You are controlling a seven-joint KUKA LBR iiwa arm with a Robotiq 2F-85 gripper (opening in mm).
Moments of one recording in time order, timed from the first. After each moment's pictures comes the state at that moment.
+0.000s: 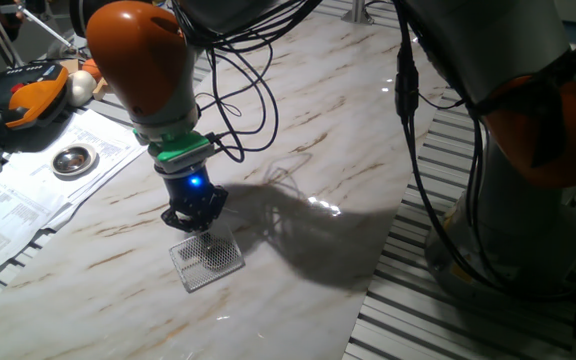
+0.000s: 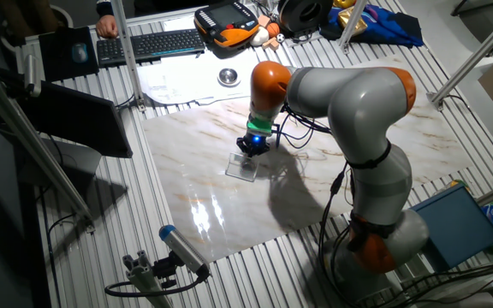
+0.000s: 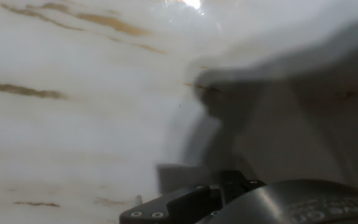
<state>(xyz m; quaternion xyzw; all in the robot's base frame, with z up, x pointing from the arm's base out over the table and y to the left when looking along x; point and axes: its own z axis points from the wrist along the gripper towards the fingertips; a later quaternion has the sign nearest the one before) 0.485 0.190 0.024 -0.24 -0.96 -0.05 0.11</state>
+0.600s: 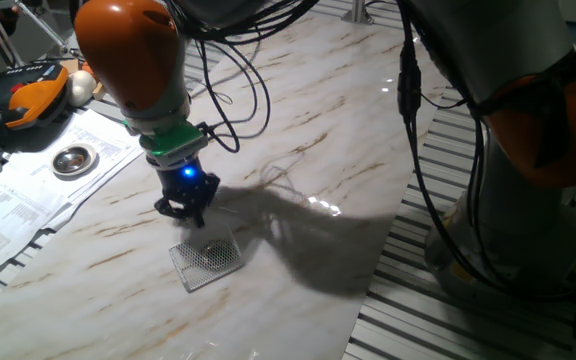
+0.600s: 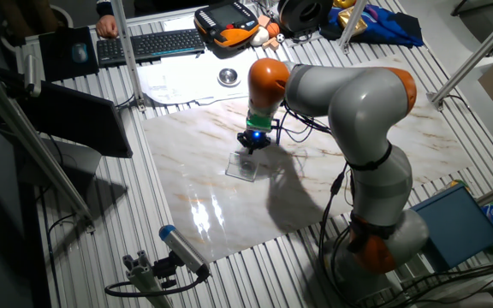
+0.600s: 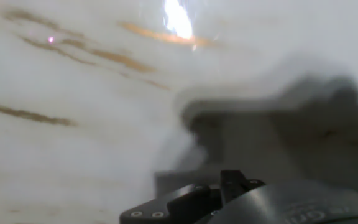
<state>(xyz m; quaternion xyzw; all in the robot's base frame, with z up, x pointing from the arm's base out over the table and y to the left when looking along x) 0.514 0.170 0.044 -0.21 -0.98 -0.01 0.05</state>
